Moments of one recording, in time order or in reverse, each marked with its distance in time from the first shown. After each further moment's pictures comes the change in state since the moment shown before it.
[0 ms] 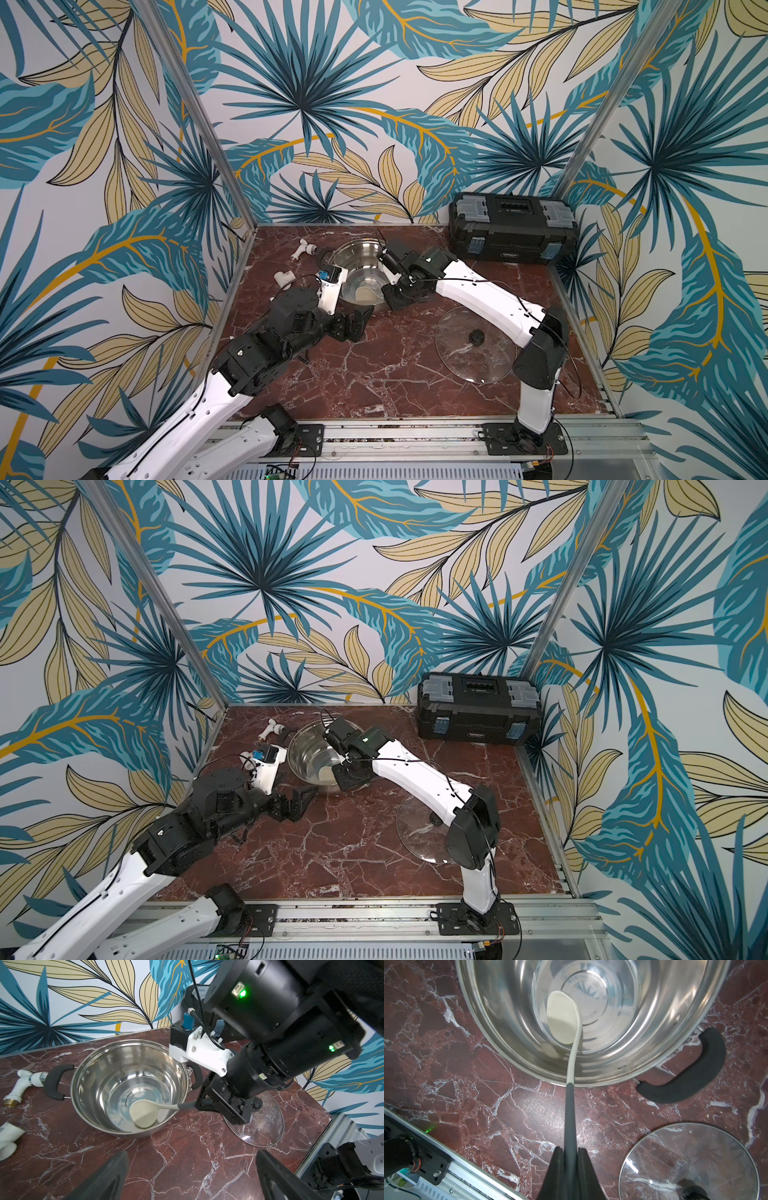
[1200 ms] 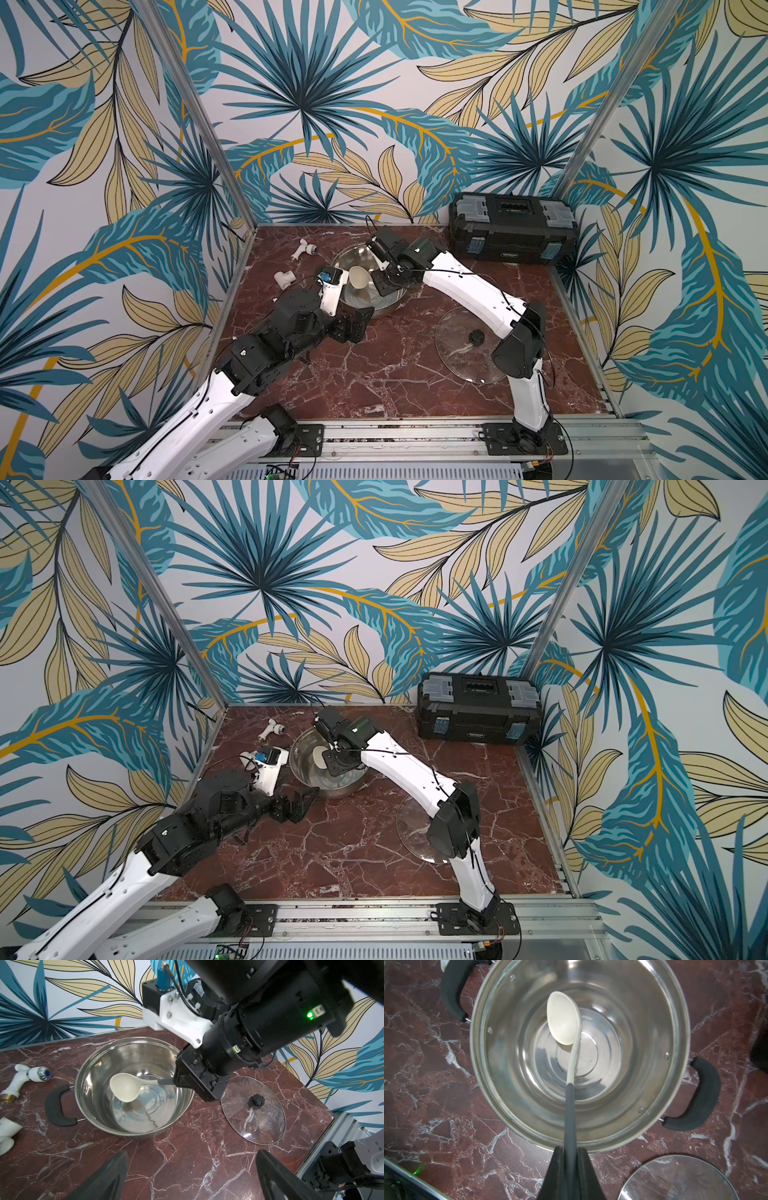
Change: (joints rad) left arm 0.000 0.000 -0.025 0.008 -0.004 -0.005; right arm -0.001 0.158 0.226 0.011 0.049 -0.019
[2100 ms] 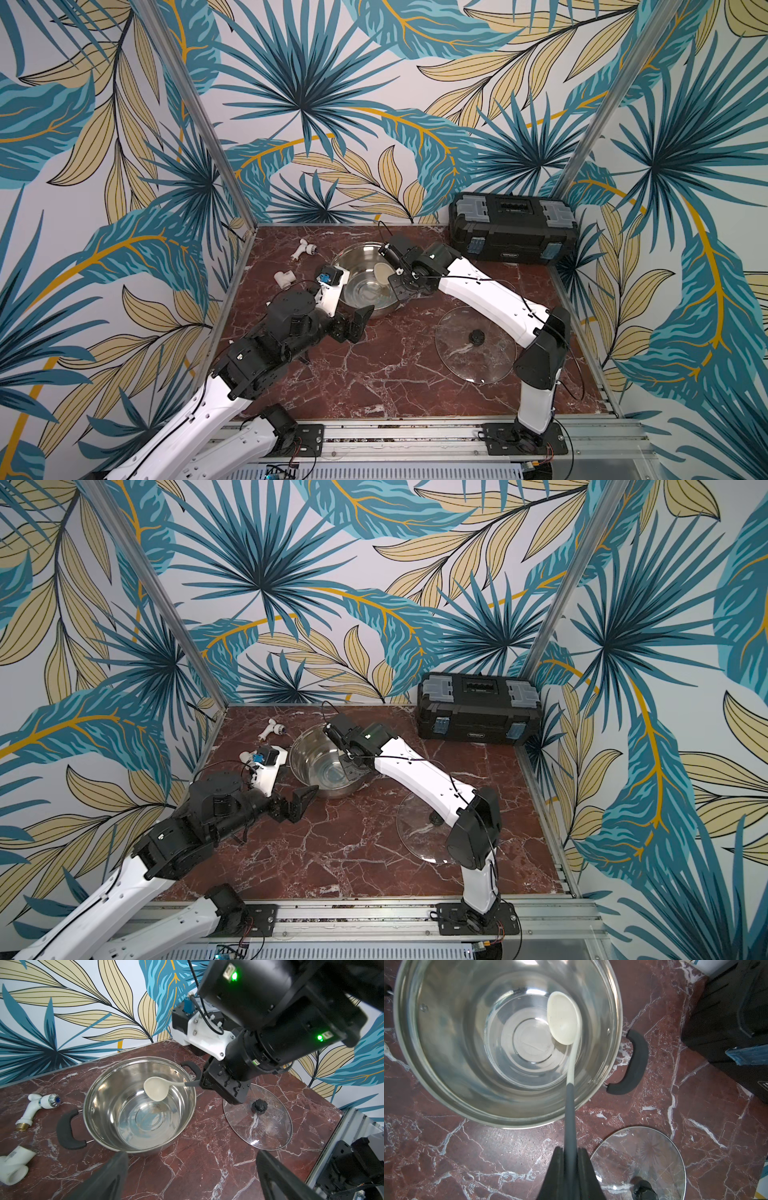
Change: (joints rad) left arm 0.001 -0.022 -0.016 0.065 -0.003 0.115; right arm -0.006 -0.127 -0.142 -0.001 0.207 -0.003
